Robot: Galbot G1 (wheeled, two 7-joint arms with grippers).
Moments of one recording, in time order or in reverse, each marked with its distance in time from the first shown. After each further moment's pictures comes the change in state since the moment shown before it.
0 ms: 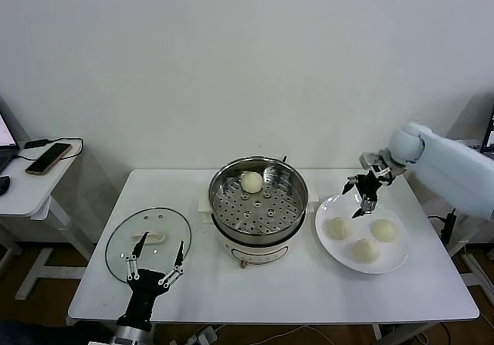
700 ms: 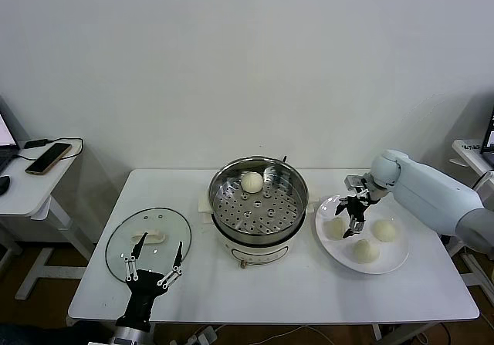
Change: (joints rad) left arm 0.001 -0.001 -0.007 0.009 -0.001 -0.006 -0.002; right arm -0.098 0.106 0.043 -0.125 -0.051 -0.019 0.011
